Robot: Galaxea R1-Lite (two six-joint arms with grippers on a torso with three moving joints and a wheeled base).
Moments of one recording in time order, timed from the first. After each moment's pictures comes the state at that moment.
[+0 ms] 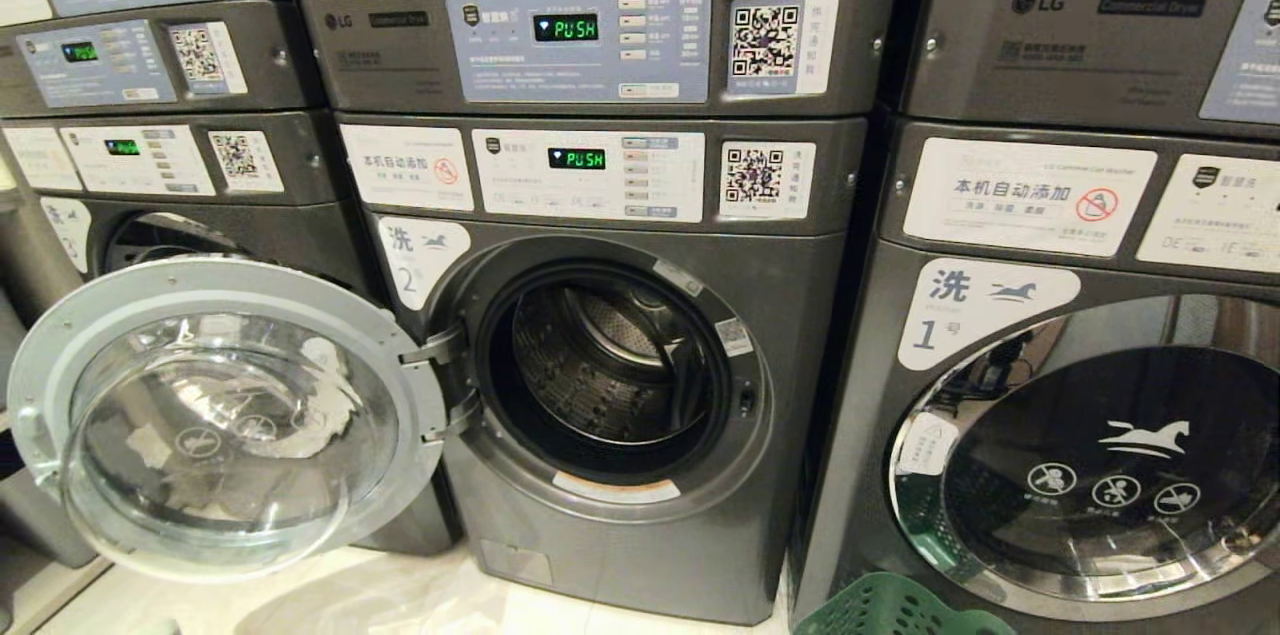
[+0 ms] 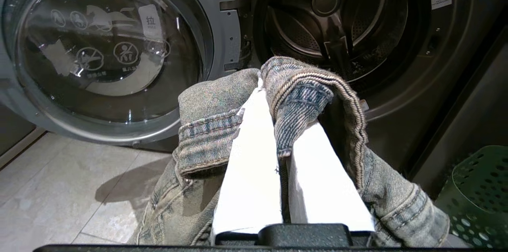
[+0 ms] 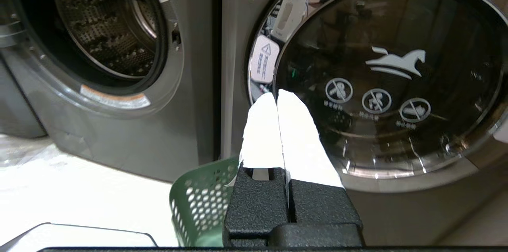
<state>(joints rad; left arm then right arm) -0.01 0.00 0.00 0.02 0.00 0.01 0.00 0.00 0.00 0.00 0.03 -0.09</state>
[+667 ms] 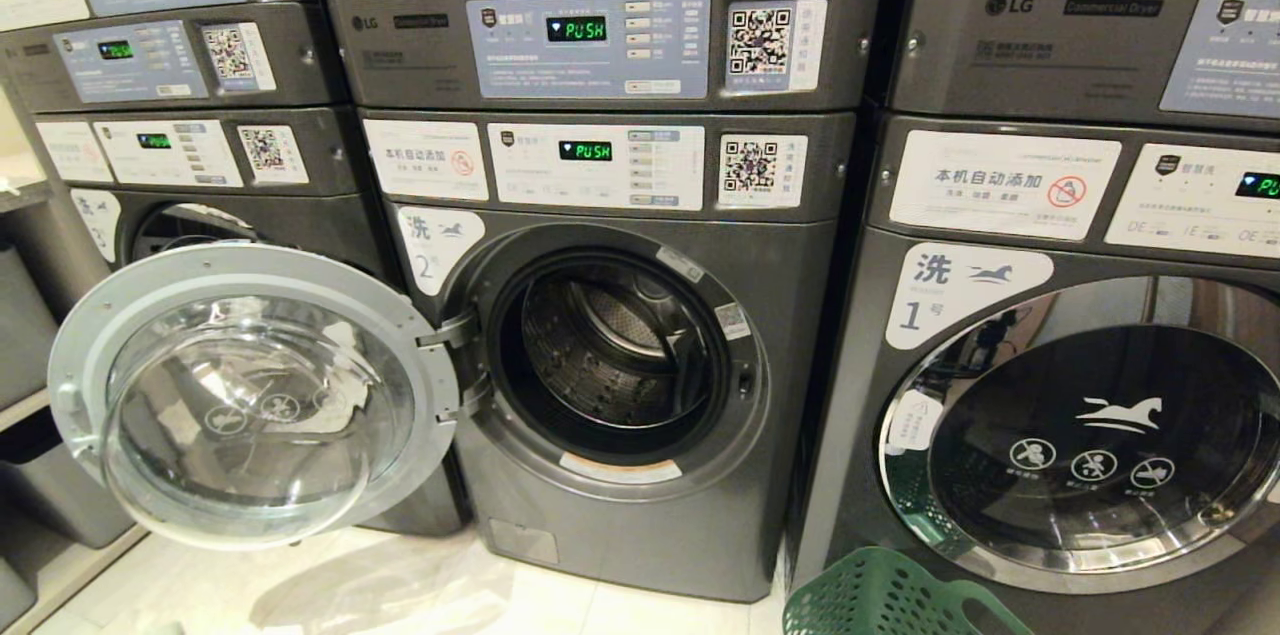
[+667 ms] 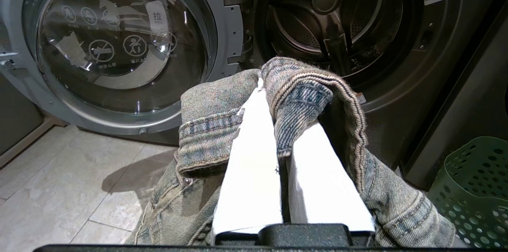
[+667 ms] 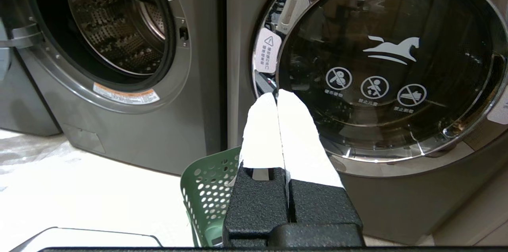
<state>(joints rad) -0.01 0.00 0.00 0.02 0.00 0.01 0.00 0.00 0.00 0.00 0.03 -0.06</state>
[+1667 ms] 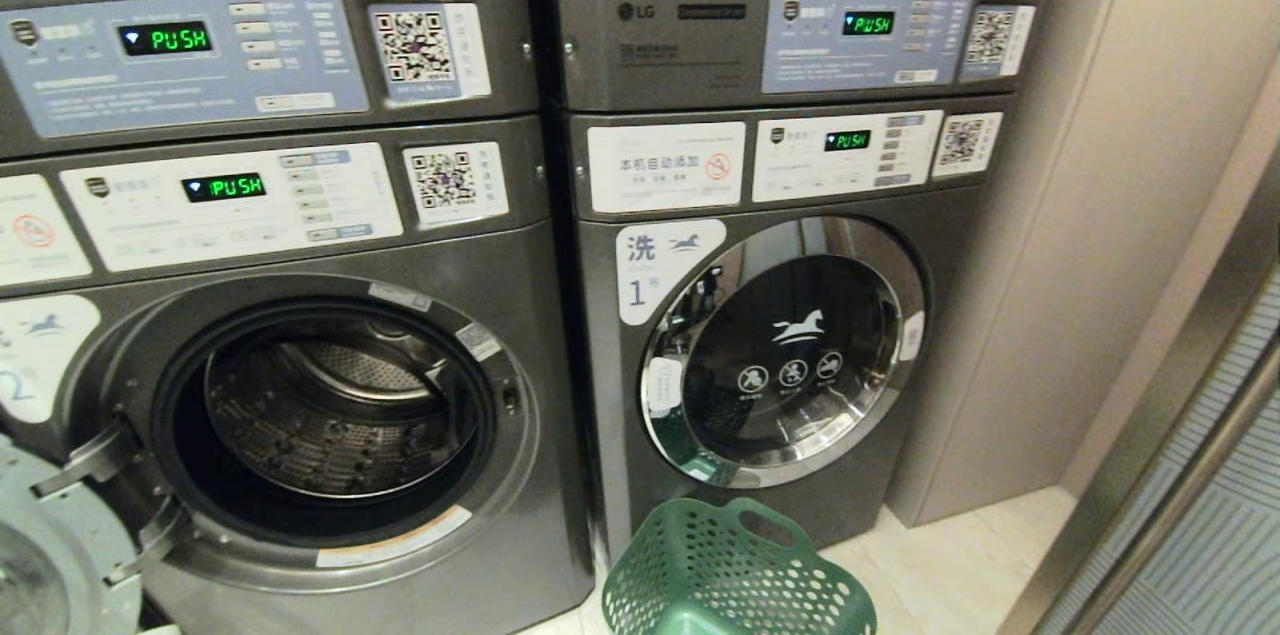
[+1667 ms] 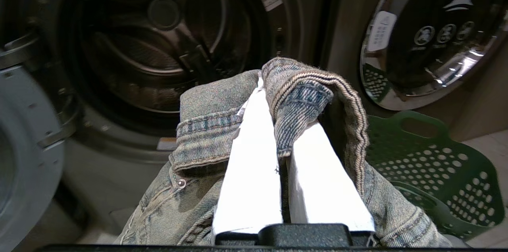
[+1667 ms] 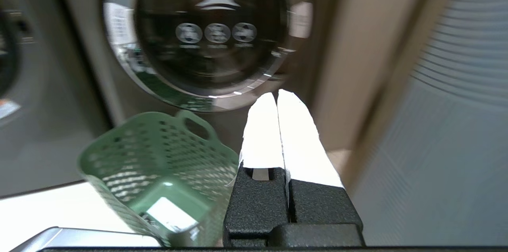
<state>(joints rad) -0.01 0.00 0.00 0.02 0.00 0.01 0.00 0.00 0.00 0.00 0.03 -0.06</state>
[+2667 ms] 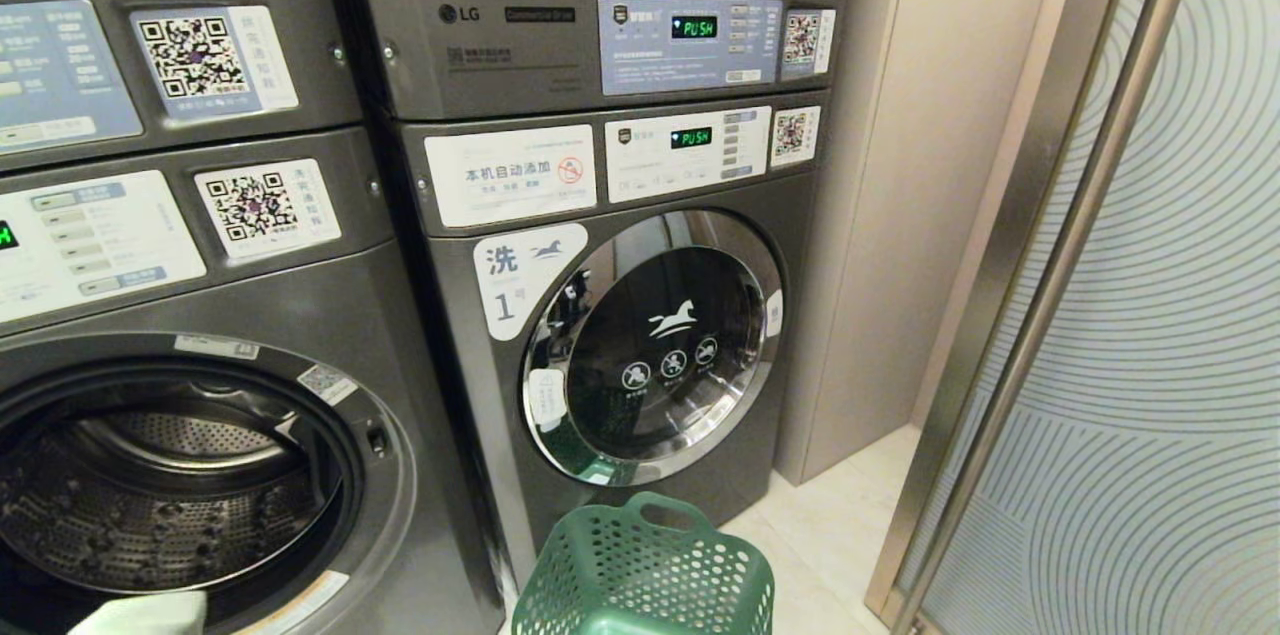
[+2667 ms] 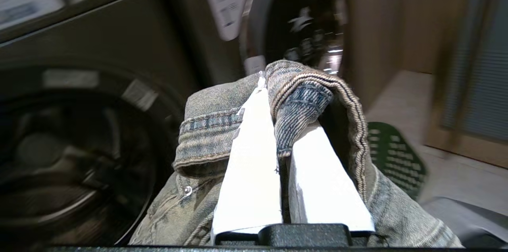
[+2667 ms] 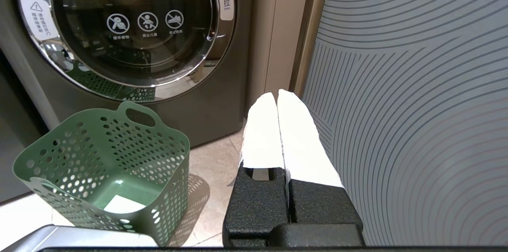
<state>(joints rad) -0.01 0.06 -0.20 0.07 -0.31 0.23 0.00 0.00 0.00 0.00 0.03 -0.07</state>
